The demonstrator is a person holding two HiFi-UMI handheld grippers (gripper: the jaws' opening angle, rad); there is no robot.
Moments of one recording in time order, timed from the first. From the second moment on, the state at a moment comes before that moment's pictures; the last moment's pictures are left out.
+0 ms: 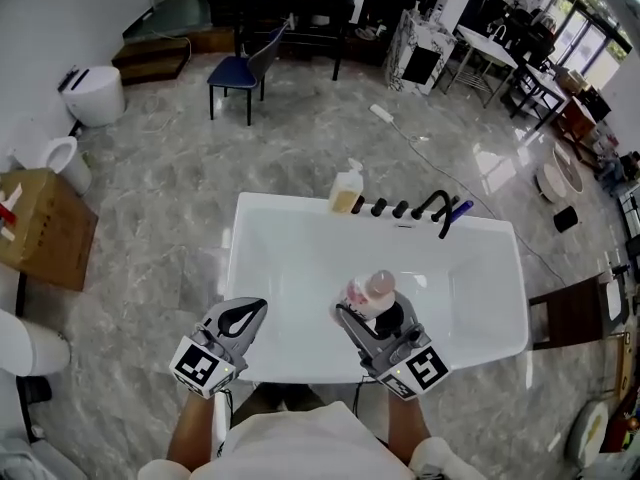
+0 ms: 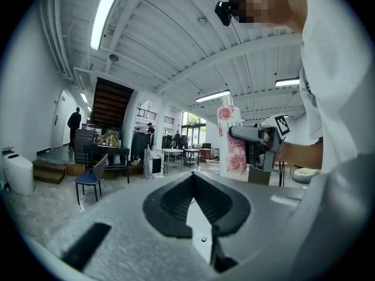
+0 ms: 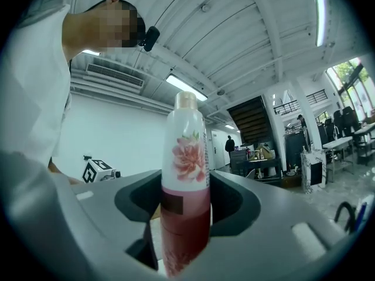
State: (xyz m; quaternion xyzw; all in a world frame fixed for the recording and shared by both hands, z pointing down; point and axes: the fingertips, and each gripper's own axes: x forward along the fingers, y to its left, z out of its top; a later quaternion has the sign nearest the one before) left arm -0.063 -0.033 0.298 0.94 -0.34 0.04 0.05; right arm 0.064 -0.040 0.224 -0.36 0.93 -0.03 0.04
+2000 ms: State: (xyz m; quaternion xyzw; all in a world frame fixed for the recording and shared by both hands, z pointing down) left arm -0.064 -0.190 0.645 0.93 -0.32 0.10 0.13; right arm 0.005 -0.393 0.626 -0.42 0.91 -0.03 -0.02
